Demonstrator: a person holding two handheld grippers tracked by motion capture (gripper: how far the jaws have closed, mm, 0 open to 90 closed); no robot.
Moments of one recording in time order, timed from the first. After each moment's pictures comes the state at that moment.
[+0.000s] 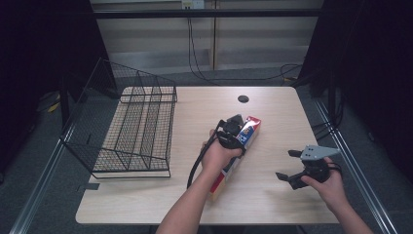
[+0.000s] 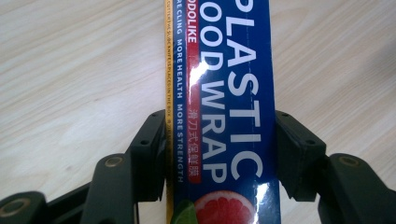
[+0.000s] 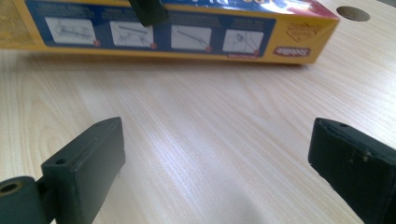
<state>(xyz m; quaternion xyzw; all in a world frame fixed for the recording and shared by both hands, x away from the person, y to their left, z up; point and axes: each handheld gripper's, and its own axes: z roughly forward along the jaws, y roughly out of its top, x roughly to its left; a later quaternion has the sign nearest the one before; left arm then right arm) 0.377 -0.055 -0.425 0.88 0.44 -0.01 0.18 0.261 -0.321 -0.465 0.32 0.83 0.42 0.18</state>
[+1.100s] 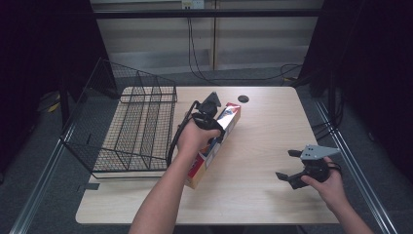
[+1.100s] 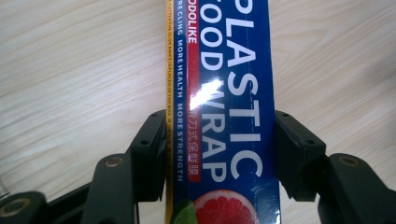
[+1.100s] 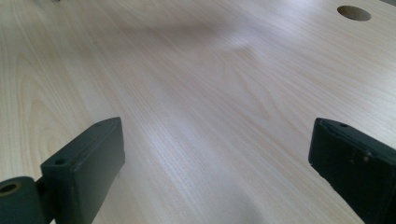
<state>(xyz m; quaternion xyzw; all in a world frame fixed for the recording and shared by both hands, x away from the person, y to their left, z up) 0.399 0.006 -0.361 0.86 0.47 -0.01 0.17 0.262 -0.322 -0.465 0.32 0.83 0.42 0.18</state>
